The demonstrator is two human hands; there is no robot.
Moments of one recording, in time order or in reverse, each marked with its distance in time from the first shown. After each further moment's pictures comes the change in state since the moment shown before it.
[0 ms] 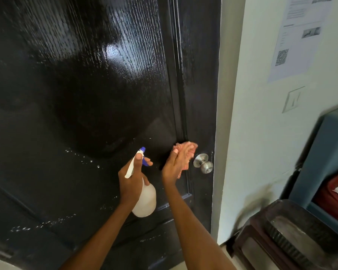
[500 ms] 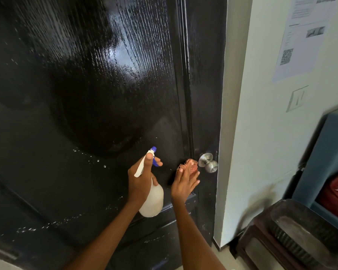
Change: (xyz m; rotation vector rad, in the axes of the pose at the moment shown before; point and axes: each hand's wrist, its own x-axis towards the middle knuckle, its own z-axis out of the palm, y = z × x) left_hand 0.001 0.001 -0.001 -0.003 -0.070 0.069; right_hand -0.030 0.086 -0.023 -0.290 -0.079 0.284
